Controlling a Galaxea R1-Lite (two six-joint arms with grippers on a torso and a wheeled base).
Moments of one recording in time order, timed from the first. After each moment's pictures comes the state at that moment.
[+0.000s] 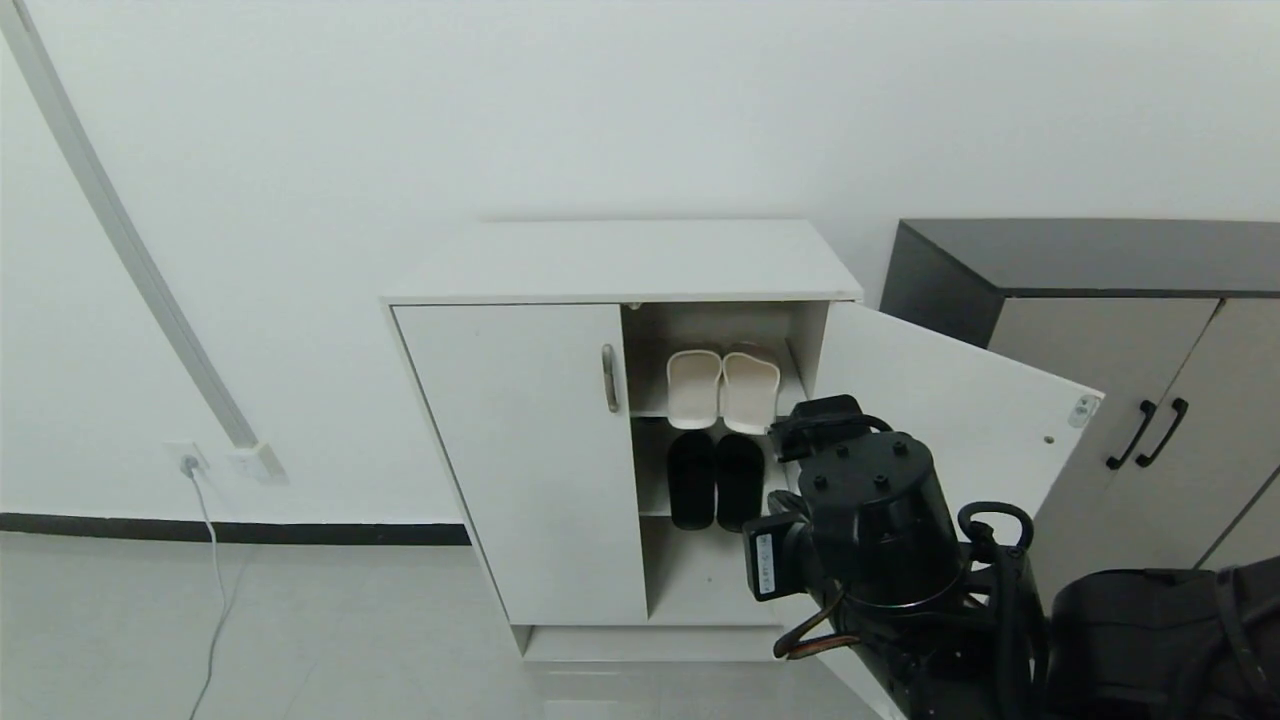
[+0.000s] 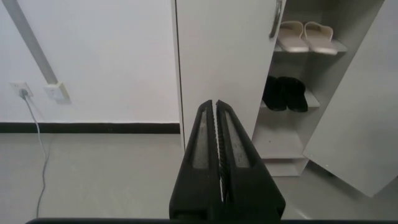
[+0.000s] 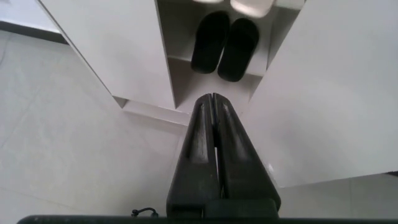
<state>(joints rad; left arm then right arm) 0.00 0.00 0.00 0.00 0.04 0.00 0.97 1.82 -0.88 -0.53 -0.68 0.29</state>
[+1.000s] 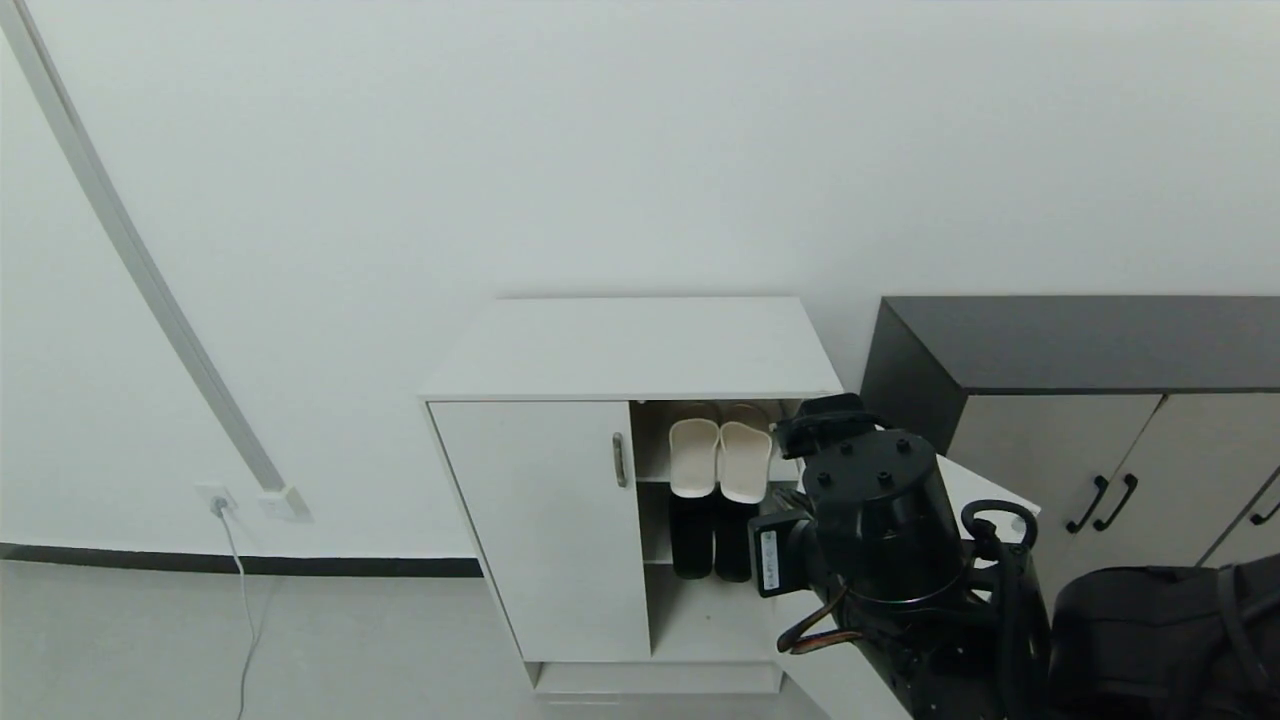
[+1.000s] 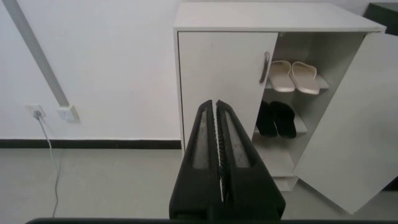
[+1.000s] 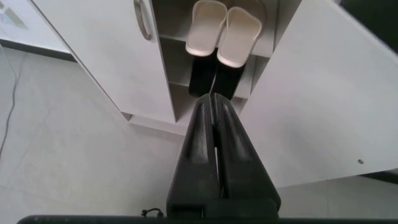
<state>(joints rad) 0.00 0.00 0.00 0.00 0.04 0.00 0.97 1.82 -0.87 -0.53 -0.69 0.29</state>
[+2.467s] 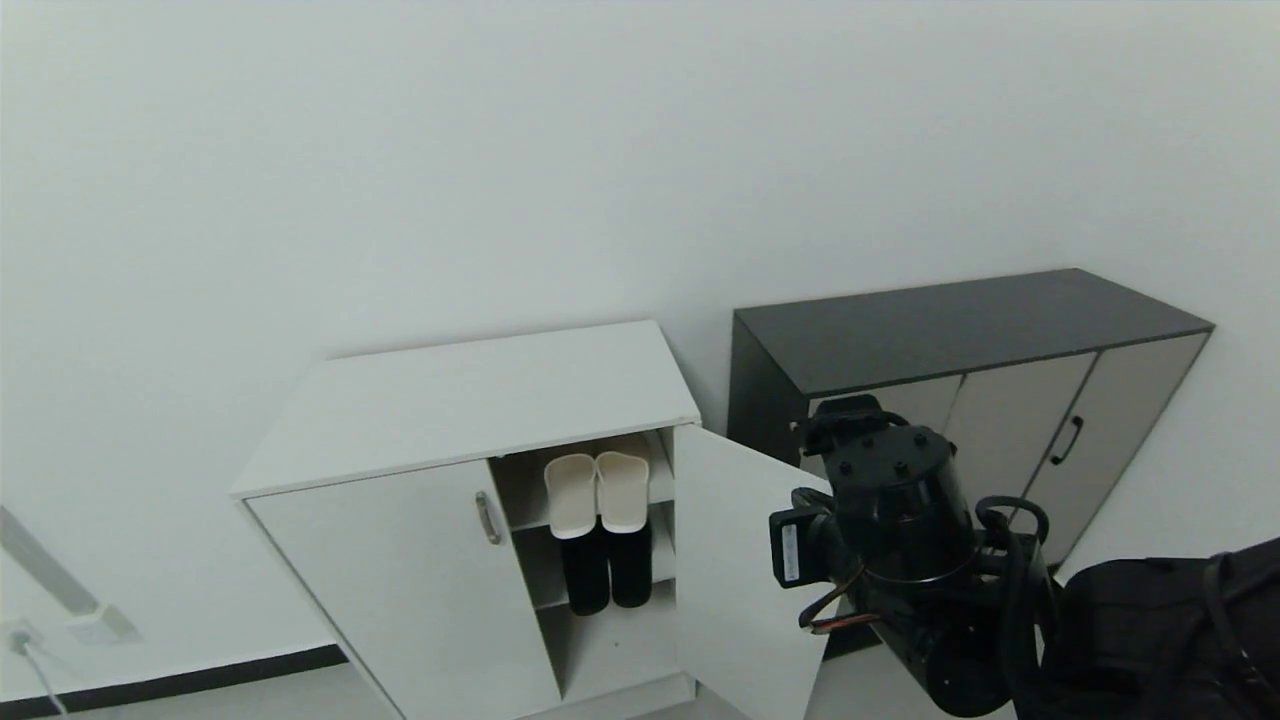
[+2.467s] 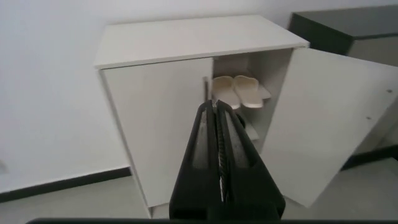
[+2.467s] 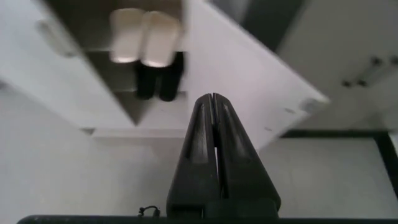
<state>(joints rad) 0.00 0.00 0.00 0.00 0.04 0.01 0.90 1.83 -0.84 -0.57 -0.65 0.28</state>
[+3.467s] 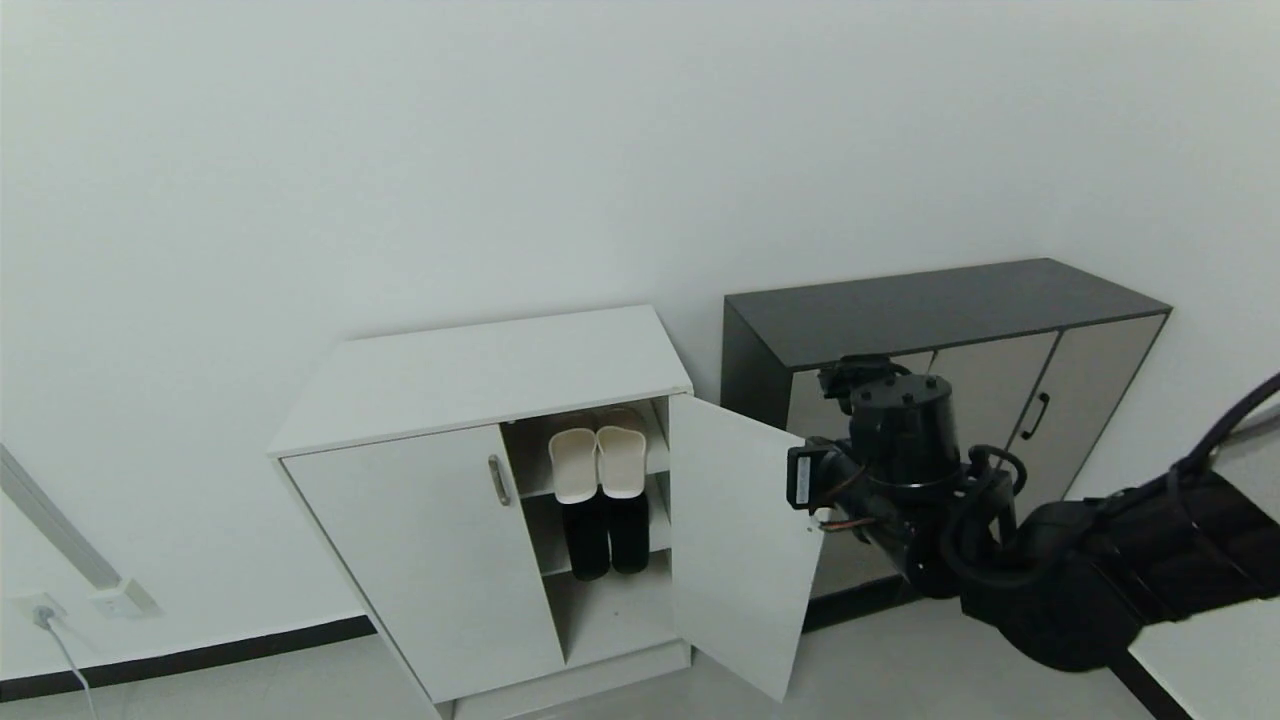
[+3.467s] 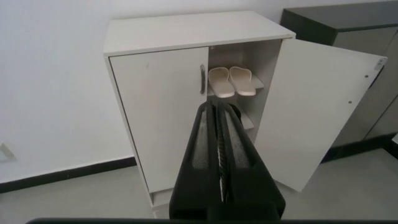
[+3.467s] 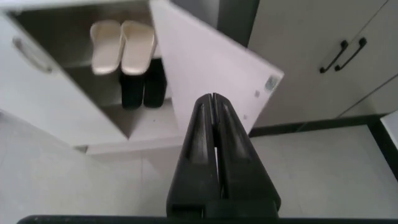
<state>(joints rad) 0.00 0.00 0.00 0.00 0.04 0.01 0.68 1.96 -0.93 -0.71 -0.52 0.23</state>
